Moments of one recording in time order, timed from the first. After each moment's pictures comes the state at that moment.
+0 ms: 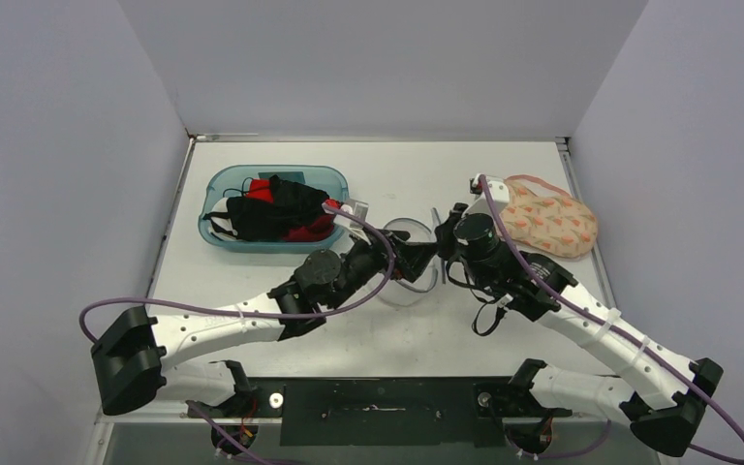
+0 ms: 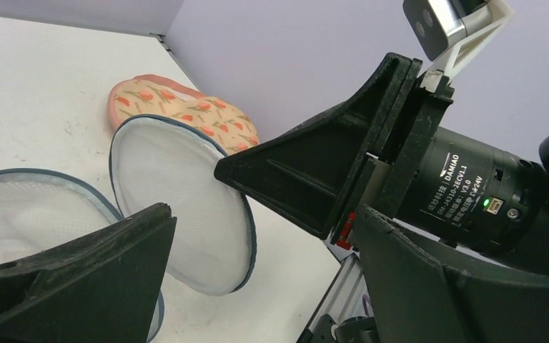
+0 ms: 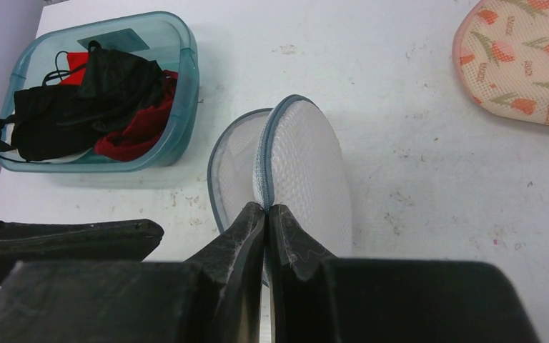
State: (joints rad) left arm -1.09 1.25 0.78 0.61 -0.24 -0.67; right arm 0.86 1.02 1.08 -0.58 0.57 0.65
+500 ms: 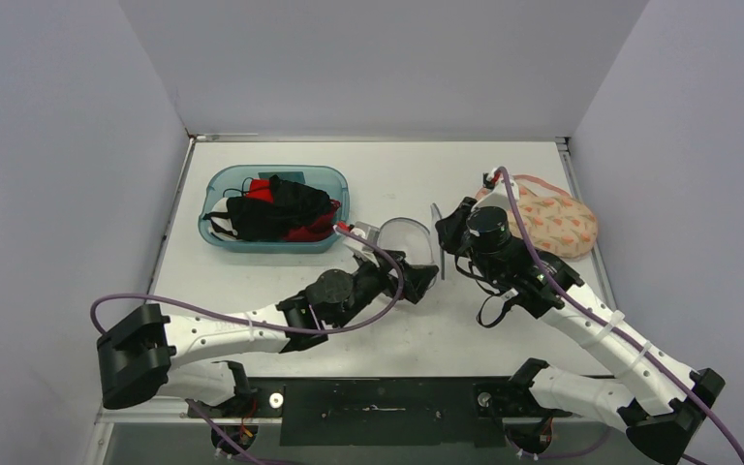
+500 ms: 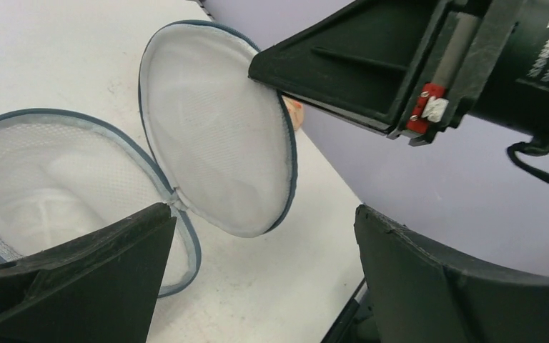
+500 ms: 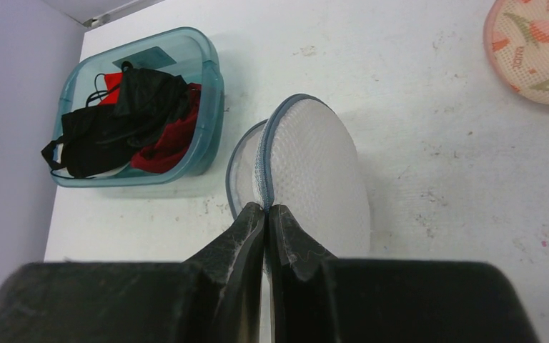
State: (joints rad) left arm -1.18 1.27 0.69 0.63 -0.38 -0.60; right arm 0.75 1.00 1.05 -0.53 0.43 0.72
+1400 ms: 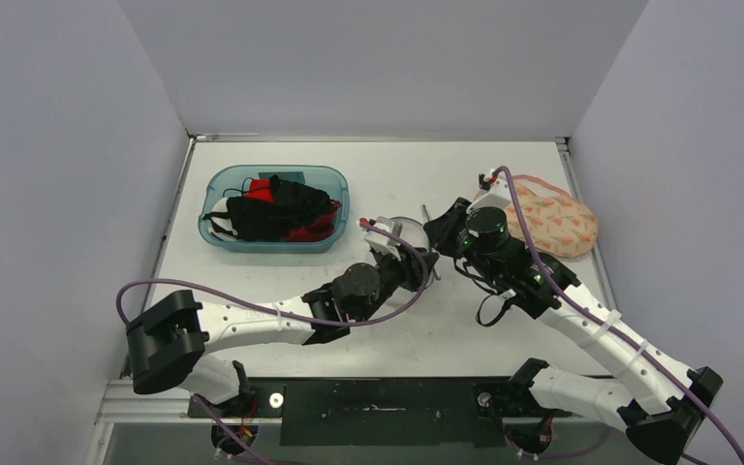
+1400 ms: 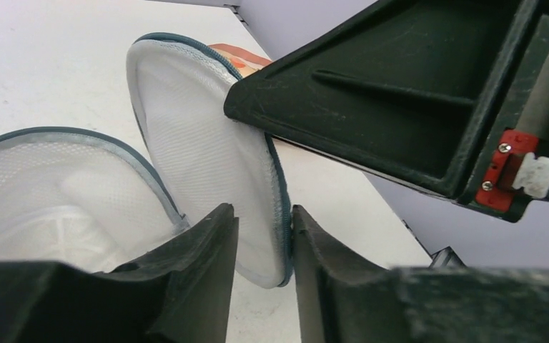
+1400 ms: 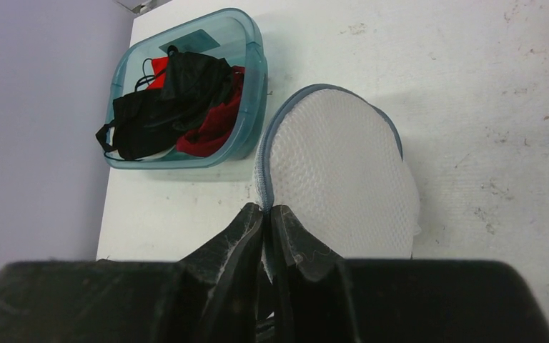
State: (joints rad) left arm -1.20 1.44 0.82 0.63 -0.48 -0.53; right arm 0.75 1.00 1.03 -0.46 0.32 0.80
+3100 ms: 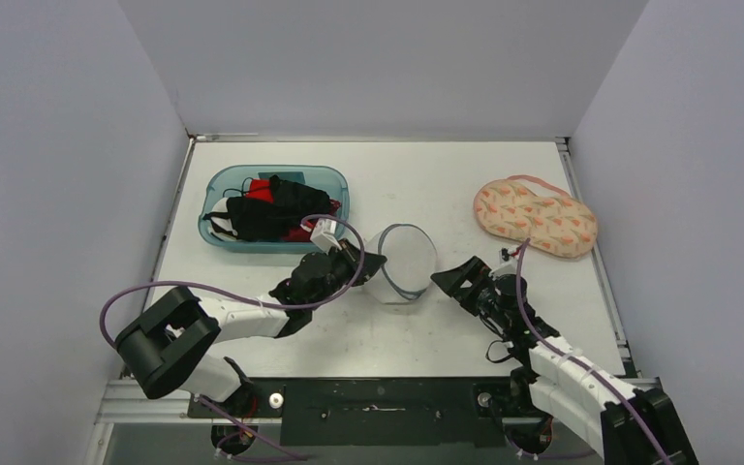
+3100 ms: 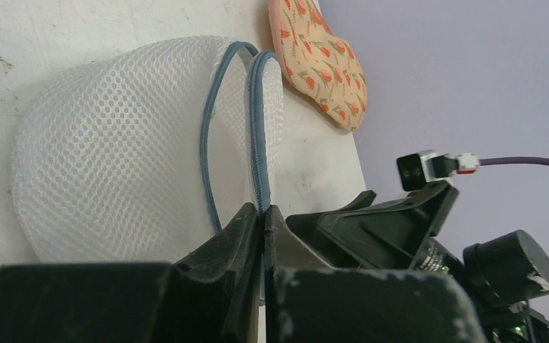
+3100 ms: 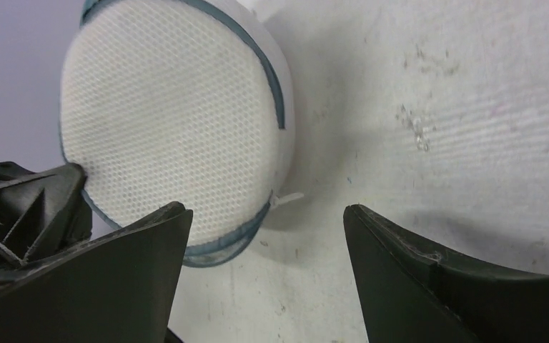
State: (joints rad) left arm -0.83 1.43 0.48 0.78 -0.12 -1.01; right arm 0.37 0.81 0.15 0.25 -0.14 0.95
